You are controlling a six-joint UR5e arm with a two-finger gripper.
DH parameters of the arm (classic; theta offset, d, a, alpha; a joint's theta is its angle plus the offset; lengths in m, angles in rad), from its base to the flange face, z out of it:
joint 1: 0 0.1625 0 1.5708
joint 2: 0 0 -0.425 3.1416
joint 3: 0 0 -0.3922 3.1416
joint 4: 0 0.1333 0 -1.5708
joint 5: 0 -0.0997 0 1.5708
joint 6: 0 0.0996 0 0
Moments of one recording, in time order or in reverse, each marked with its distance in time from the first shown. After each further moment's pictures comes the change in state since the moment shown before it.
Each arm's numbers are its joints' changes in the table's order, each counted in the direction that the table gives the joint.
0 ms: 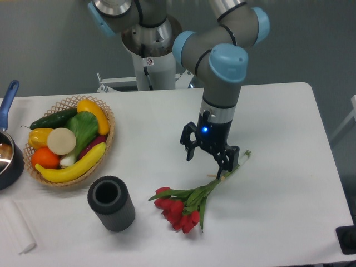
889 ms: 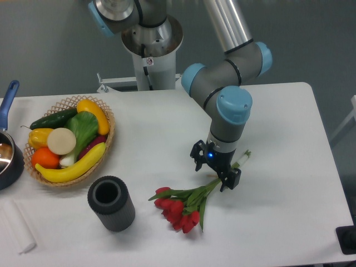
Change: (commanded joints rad) arm 0.005 -0.147 -0.011 -0.002 -0.069 0.118
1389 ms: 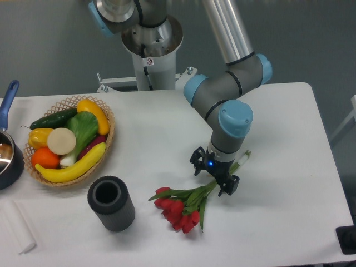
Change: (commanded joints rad) arm -0.003 -0.054 -0.021 0.003 0.000 -0.003
